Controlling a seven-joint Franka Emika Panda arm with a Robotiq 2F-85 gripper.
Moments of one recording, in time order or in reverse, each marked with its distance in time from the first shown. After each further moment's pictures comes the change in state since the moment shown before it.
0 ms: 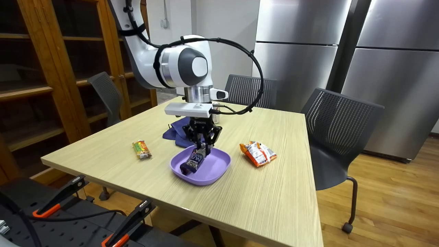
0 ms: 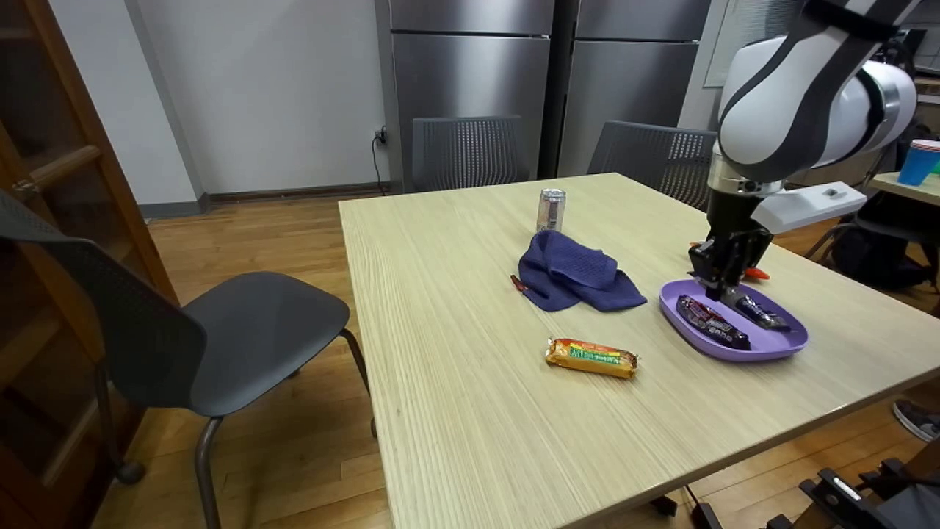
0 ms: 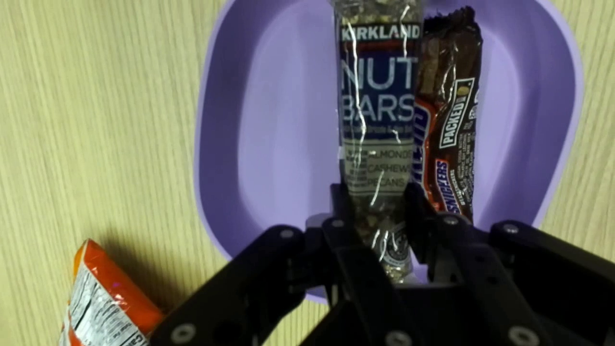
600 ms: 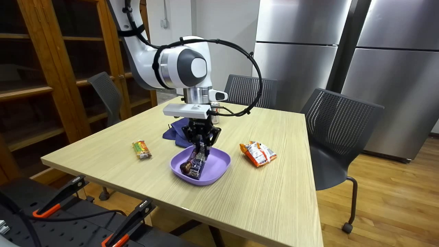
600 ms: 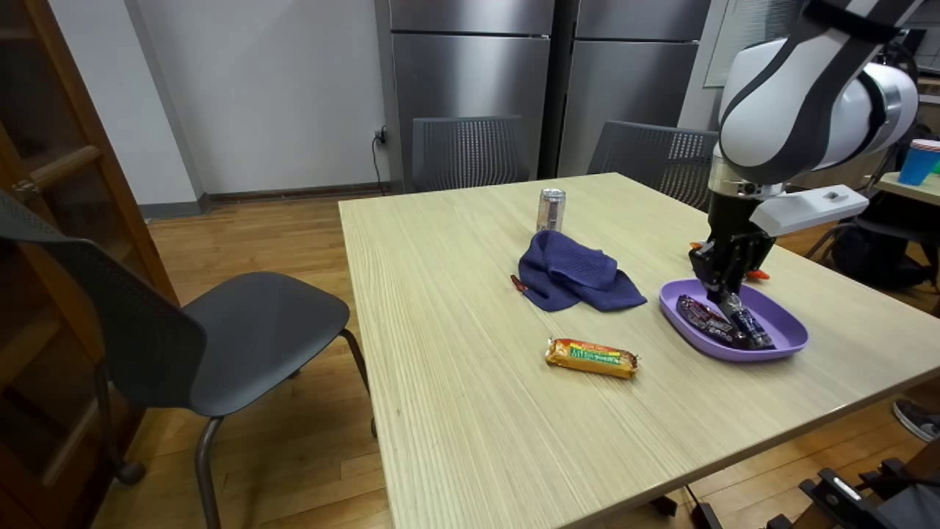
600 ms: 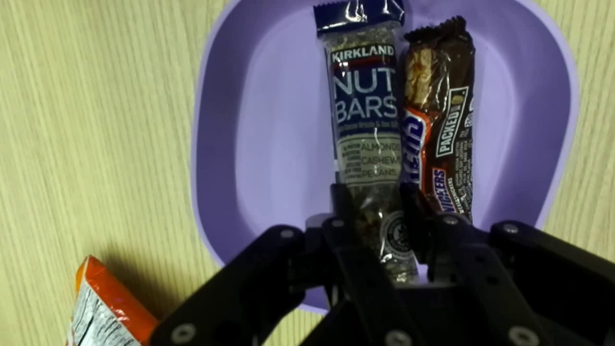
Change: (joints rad) arm 0.002 0.000 -0.001 -0.007 0.000 -0.001 0.031
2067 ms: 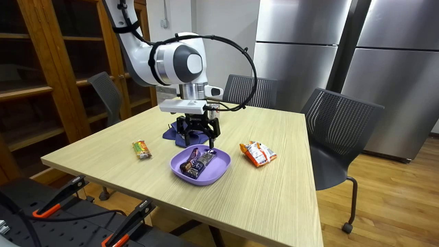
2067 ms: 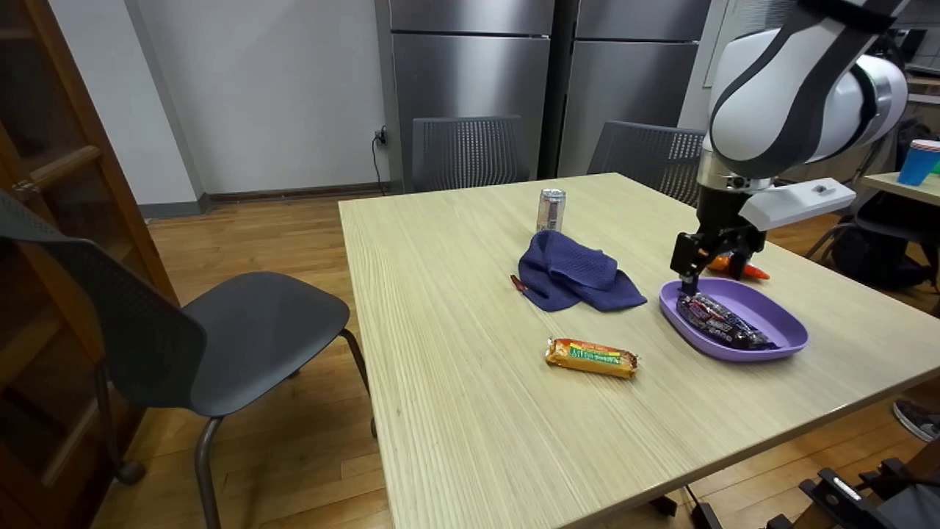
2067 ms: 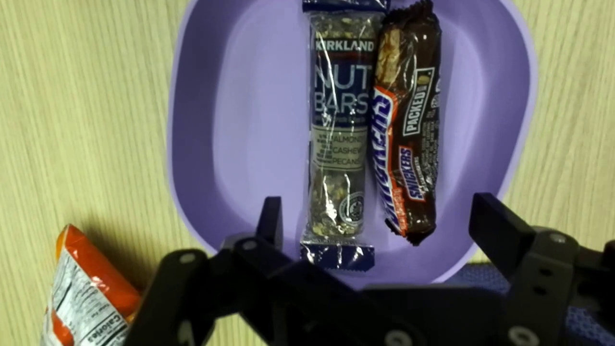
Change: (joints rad) arm 0.039 -0.018 -0.001 0.001 -0.002 -0.001 0.003
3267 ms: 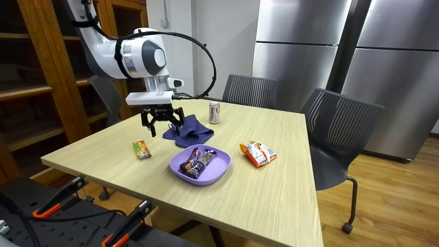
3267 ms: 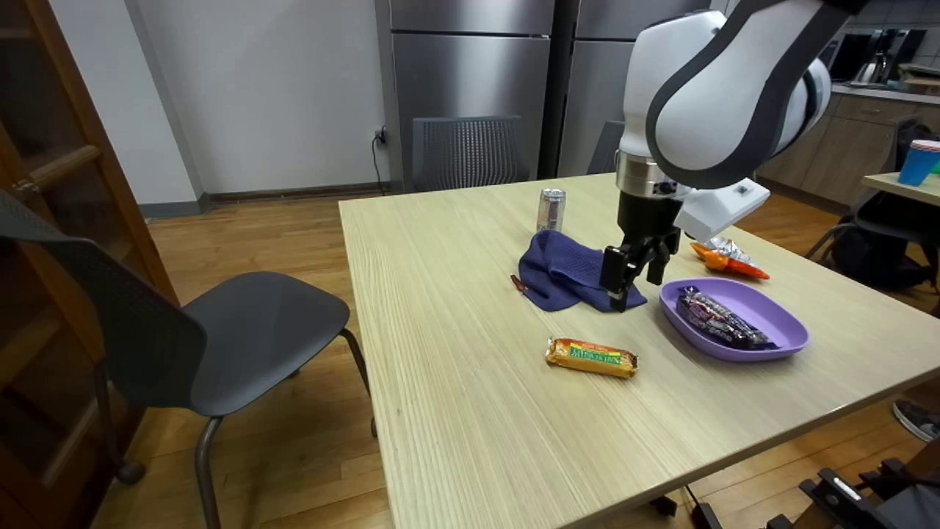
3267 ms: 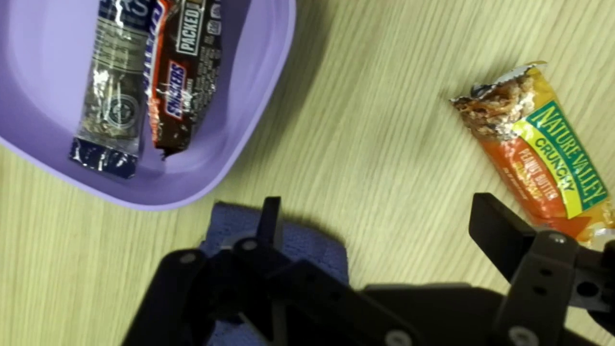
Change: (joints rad) arm 0.135 -0.025 0.127 -0.010 -0.078 0.000 0.003
